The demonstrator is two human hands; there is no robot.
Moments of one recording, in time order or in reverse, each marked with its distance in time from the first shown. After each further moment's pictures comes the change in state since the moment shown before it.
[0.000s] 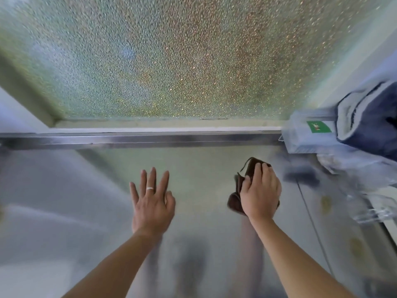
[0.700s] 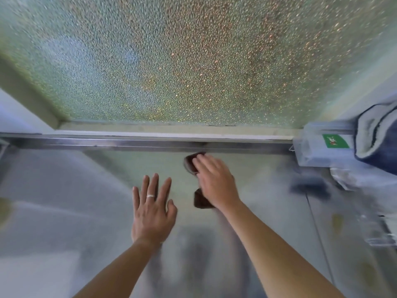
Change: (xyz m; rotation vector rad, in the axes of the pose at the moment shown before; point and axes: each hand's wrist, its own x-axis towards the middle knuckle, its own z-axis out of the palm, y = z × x) left_hand 0.004 0.001 -0.006 0.027 0.011 -0.013; right_hand 0.038 -0.105 0.020 0.149 -0.116 -0.737
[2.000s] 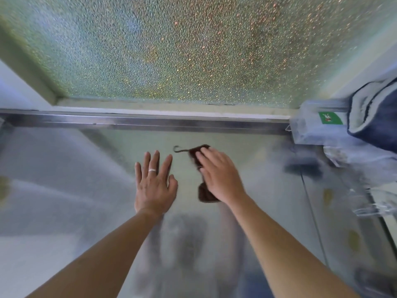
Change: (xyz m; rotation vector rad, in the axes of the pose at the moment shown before) left_hand 0.000 0.004 -0.008 -0.043 -0.053 -0.003; right_hand -0.054 -0.011 -0.014 0.009 -0.068 0.042
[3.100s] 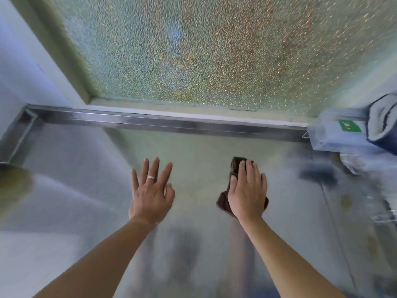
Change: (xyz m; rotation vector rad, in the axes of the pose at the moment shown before) left_hand -0.024 -0.079 -0.018 0.017 0.023 0.047; right_hand -0.034 -0.041 0.010 -0.130 0.039 0.515
